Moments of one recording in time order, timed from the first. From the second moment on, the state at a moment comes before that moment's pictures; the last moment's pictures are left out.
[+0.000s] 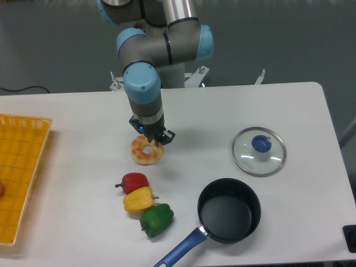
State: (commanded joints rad) arm 2.29 -1.78 -1.92 -1.06 1.58 0.74
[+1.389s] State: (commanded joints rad) arm 2.29 -1.90 -2.00 -0.83 1.63 0.78
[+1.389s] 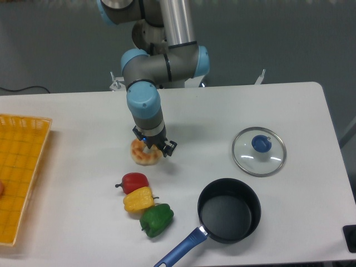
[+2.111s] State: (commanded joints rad) arm 2.29 -1.90 -2.01 -0.81 1.64 0.77
